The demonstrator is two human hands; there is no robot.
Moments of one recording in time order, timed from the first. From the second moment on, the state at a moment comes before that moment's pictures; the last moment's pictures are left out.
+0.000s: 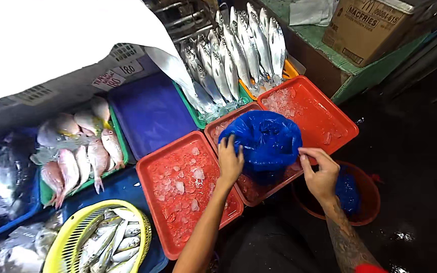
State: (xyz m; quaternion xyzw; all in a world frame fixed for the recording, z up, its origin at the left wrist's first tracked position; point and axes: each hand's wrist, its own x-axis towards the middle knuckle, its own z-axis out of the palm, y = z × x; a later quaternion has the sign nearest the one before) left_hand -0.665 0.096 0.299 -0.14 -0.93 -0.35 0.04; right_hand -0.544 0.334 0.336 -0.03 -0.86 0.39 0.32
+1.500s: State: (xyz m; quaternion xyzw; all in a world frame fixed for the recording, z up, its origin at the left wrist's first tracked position) left_hand -0.698 0.133 0.308 0.07 -0.83 -0.55 -0.08; right_hand -0.741 0.363 0.286 0.28 -0.84 0.46 -0.04
